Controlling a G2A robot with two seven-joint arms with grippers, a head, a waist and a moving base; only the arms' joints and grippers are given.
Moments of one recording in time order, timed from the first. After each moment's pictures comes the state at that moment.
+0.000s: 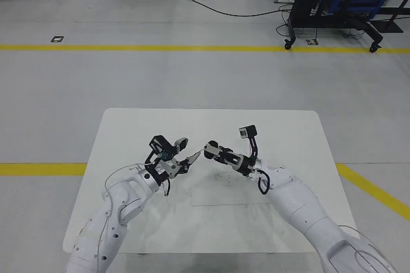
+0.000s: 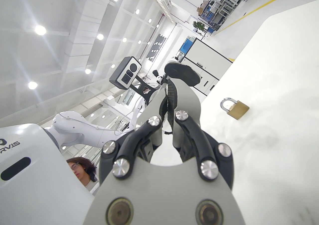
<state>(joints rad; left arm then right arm) 1.38 -1.20 -1.23 -1.67 1.31 -0.50 -0.02 -0.98 -1.31 0.88 -0.92 0.50 -0.93 0.77</state>
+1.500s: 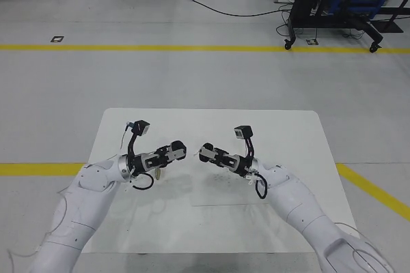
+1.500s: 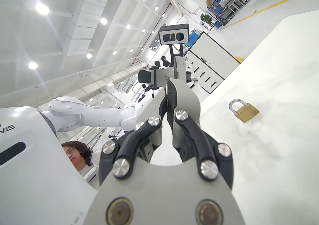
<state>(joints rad) 1.09 -1.09 -1.16 -1.28 -0.36 -0.80 -1.01 -0.96 -1.33 0.86 -0.92 0.47 -1.01 0.81</state>
